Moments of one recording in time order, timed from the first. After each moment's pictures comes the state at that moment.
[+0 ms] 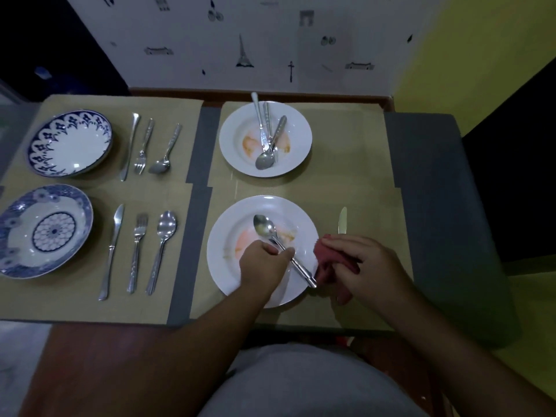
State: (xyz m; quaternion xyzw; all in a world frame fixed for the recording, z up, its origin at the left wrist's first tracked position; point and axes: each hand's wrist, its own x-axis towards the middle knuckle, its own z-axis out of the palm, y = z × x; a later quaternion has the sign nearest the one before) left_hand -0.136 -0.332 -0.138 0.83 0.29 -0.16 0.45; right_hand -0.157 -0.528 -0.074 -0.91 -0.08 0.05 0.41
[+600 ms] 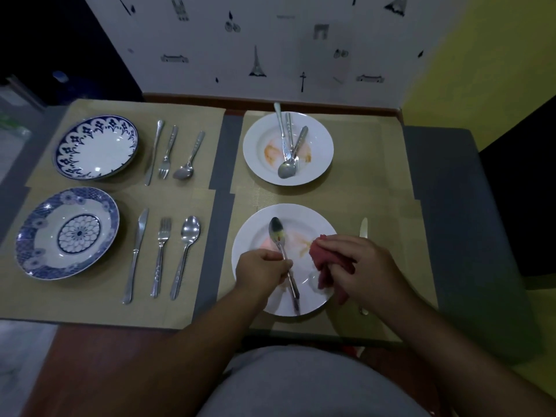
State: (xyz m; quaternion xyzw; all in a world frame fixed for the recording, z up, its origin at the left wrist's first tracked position) left_hand -0.137 -0.280 -0.118 0.73 0.34 -0.20 0.56; right_hand -0.142 -0.473 -0.060 -0.91 -0.11 0.04 0.40
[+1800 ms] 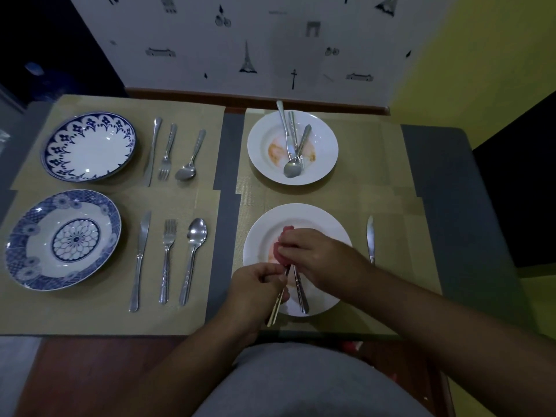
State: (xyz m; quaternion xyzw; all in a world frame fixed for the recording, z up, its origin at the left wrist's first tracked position) left_hand -0.171 -0.235 -0.082 0.64 0.30 -0.24 0.67; right_hand -0.116 -0.403 -0.078 -0.89 -0.42 0.02 0.19
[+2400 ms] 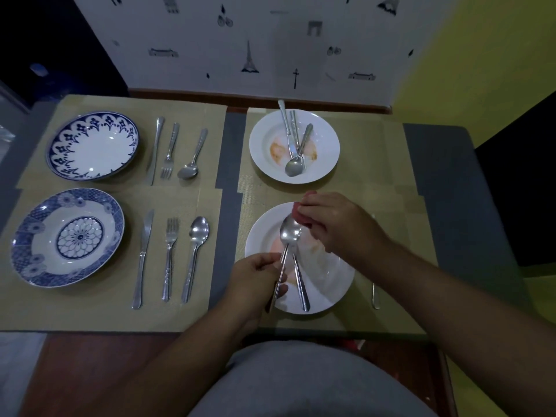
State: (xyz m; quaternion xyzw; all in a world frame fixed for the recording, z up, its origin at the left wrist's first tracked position) left_hand -0.160 -0.237 -0.073 0.58 0.34 -0.23 0.70; right_hand -0.076 -0.413 -0.056 -0.92 -0.32 -0.07 0.23
